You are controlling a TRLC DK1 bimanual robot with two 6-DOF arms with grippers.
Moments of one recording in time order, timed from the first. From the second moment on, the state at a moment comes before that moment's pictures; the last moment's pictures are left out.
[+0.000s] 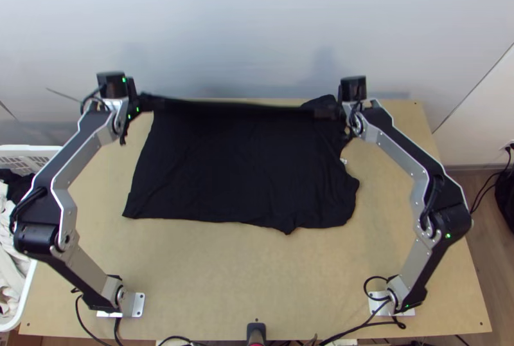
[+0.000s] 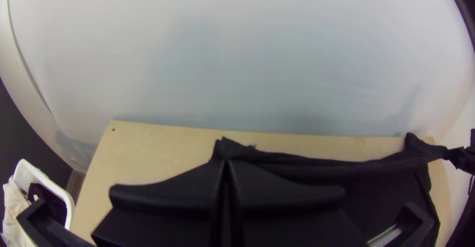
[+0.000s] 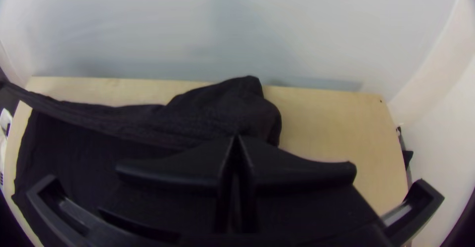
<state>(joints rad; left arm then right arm) -0.04 1.77 1.45 -0.23 -0.10 -0.09 0.30 1.91 1.54 -0.33 0.22 0.14</state>
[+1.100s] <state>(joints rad) -0.07 1.41 0.84 -0.17 -0.09 -0.09 0.42 1.55 1.00 -0.33 0.17 0.28</state>
